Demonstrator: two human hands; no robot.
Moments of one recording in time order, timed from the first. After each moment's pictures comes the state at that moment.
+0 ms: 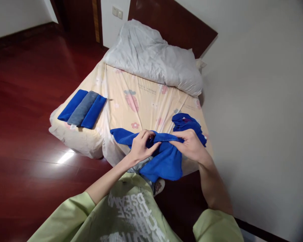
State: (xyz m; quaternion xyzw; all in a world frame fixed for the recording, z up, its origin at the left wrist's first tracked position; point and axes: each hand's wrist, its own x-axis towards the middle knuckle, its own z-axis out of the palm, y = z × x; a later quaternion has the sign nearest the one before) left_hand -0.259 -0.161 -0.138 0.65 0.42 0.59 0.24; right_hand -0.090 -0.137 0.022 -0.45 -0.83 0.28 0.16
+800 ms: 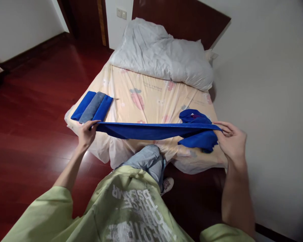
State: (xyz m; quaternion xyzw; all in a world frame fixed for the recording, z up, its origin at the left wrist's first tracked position) left_hand -0.491 -0.171 -0.206 0.55 0.68 0.48 0.07; right_hand 0.048 -0.119 -0.027 -0.61 -0.62 0.17 0.46
